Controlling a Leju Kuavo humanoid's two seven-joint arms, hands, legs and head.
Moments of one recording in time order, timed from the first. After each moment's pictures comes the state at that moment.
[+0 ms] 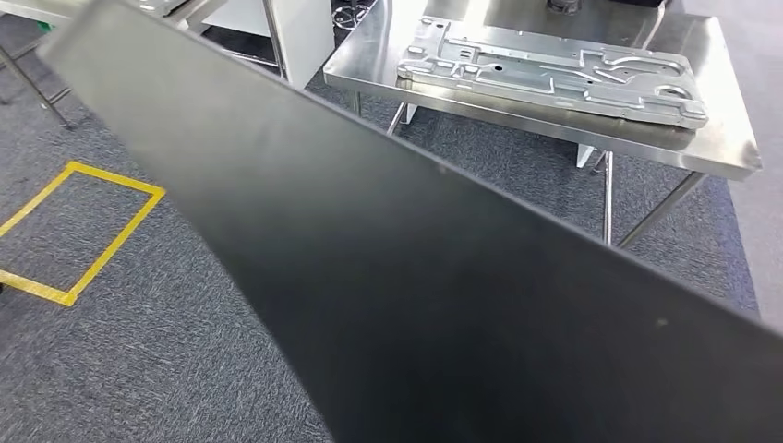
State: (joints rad) left arm -0.06 -0.08 0.85 -0.21 -0.38 0.10 -0.36; right arm -0.32 -0.12 0.47 -1.78 0.07 0.26 -0.61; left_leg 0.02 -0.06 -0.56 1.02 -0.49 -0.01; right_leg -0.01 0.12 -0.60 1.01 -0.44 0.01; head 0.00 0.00
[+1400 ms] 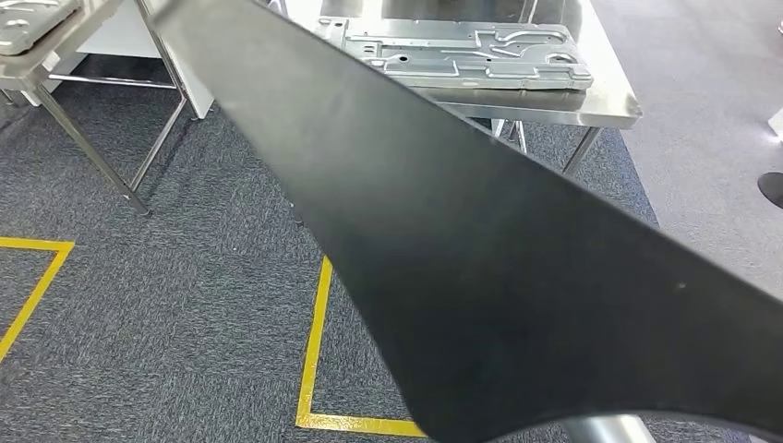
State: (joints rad) left arm -0.06 -0.08 0.86 -0.21 -0.42 0.08 -0.38; right arm -0.30 -0.11 0.42 -1.78 0.09 0.24 -0.63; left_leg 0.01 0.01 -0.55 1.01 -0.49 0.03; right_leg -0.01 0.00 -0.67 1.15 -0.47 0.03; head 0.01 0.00
